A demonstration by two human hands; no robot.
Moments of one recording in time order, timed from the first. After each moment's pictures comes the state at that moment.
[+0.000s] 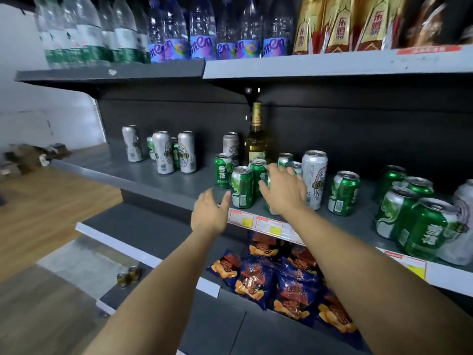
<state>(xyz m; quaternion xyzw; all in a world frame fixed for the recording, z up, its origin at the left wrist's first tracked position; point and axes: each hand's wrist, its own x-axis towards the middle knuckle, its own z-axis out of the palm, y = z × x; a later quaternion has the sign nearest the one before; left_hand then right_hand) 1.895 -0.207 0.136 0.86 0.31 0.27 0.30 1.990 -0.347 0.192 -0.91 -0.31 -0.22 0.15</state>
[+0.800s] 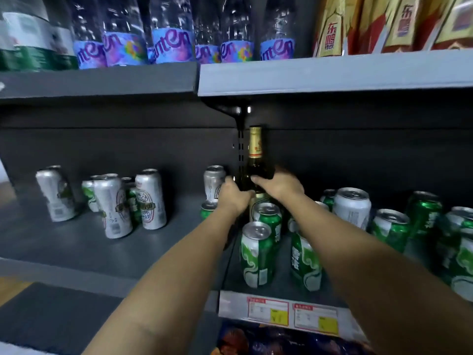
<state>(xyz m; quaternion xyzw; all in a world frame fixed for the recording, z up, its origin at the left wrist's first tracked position) 2.128 -0.091 0.202 0.85 0.14 0.22 0.47 2.155 -0.213 0.241 -0.94 -0.12 -0.07 0.30</state>
